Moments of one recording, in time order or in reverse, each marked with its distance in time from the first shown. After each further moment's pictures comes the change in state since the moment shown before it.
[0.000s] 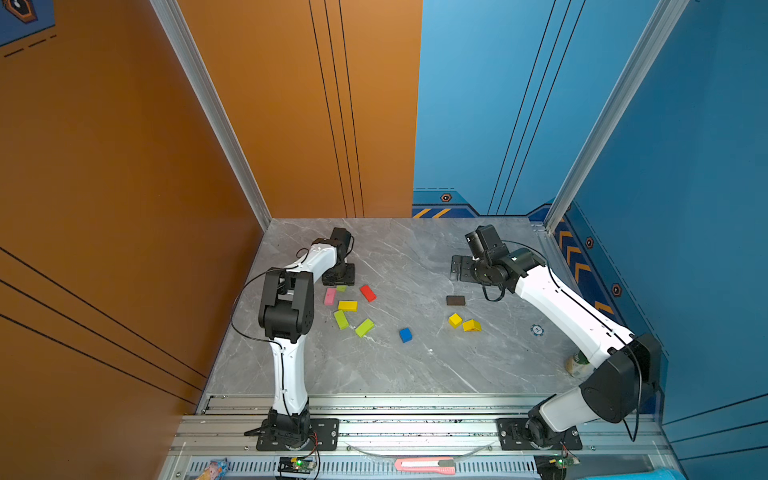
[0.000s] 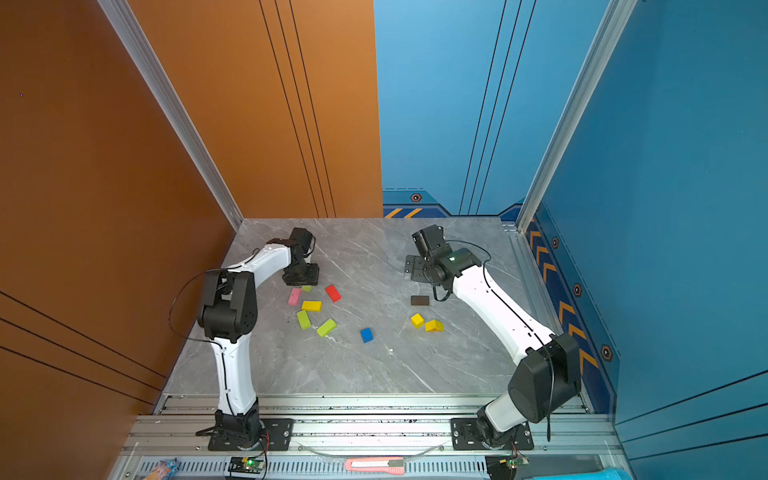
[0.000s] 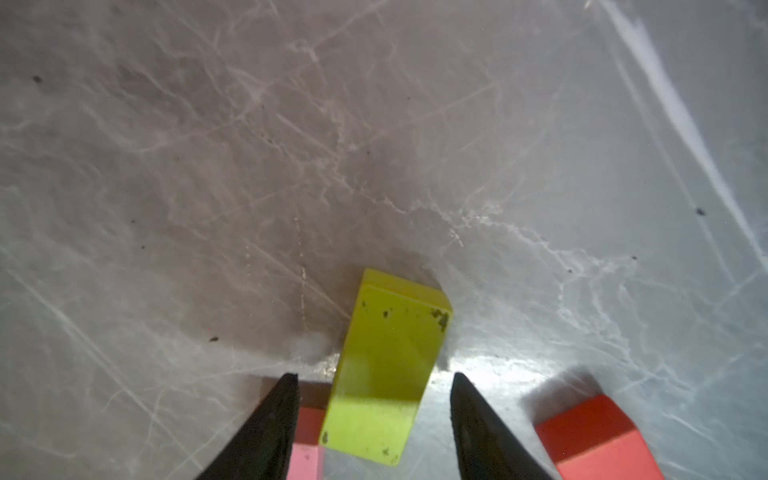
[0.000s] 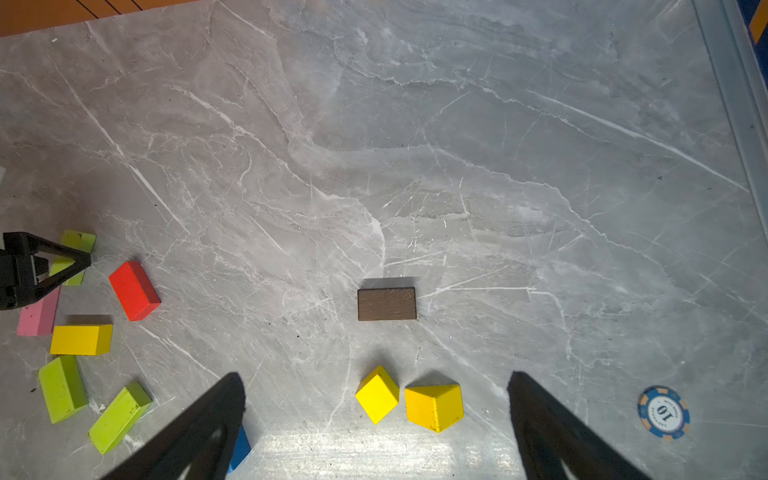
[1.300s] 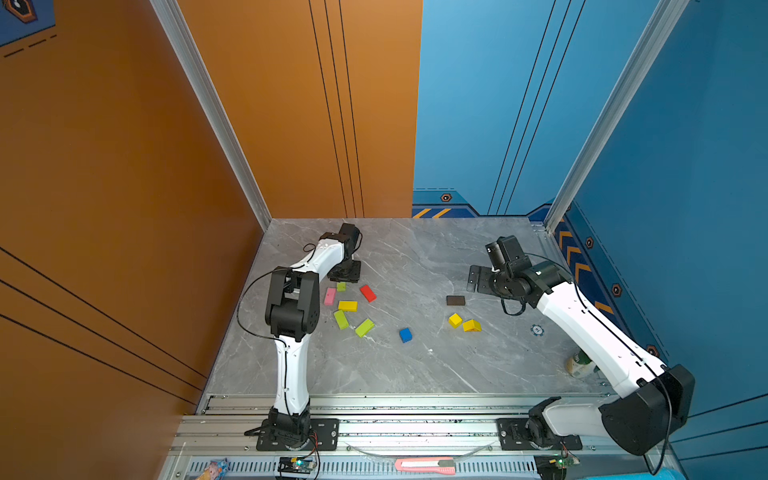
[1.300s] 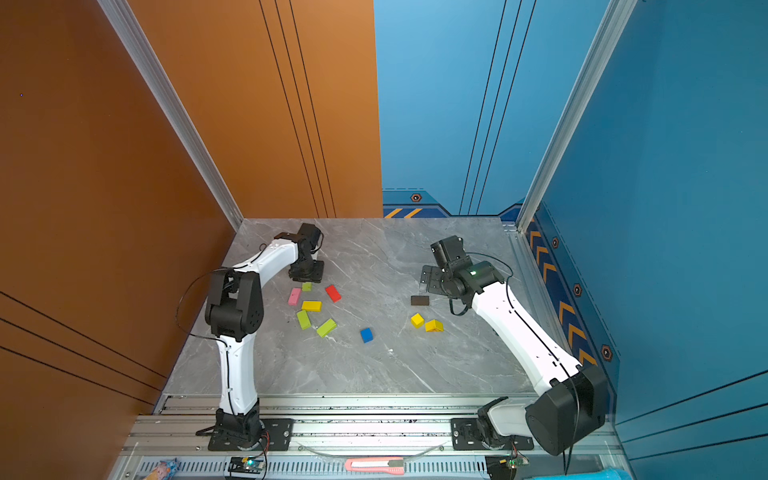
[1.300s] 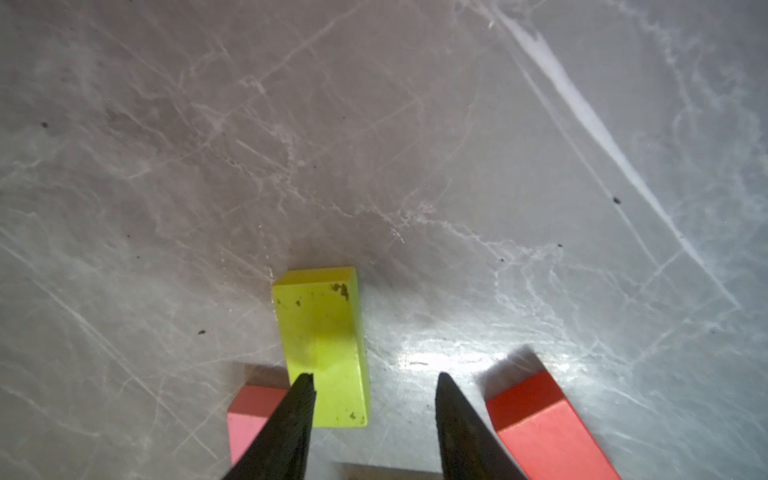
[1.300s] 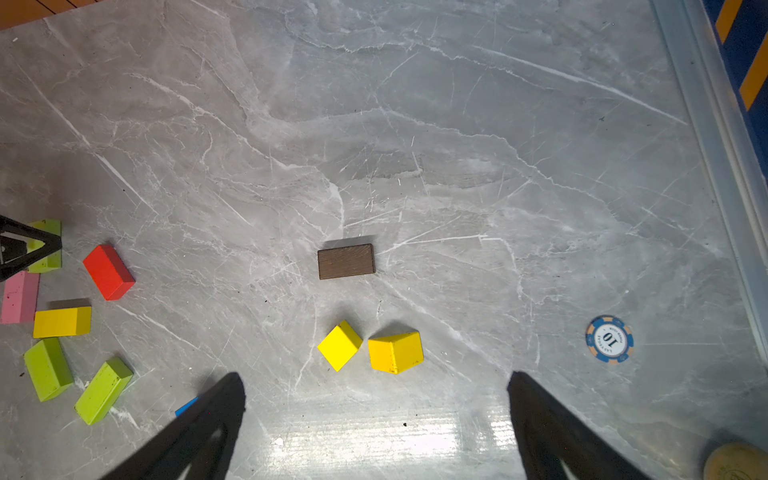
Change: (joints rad) left arm -0.050 0.031 0.115 -0.101 -0.041 0.018; right arm -0.062 -0.179 -0.126 -0.074 -0.019 0.021
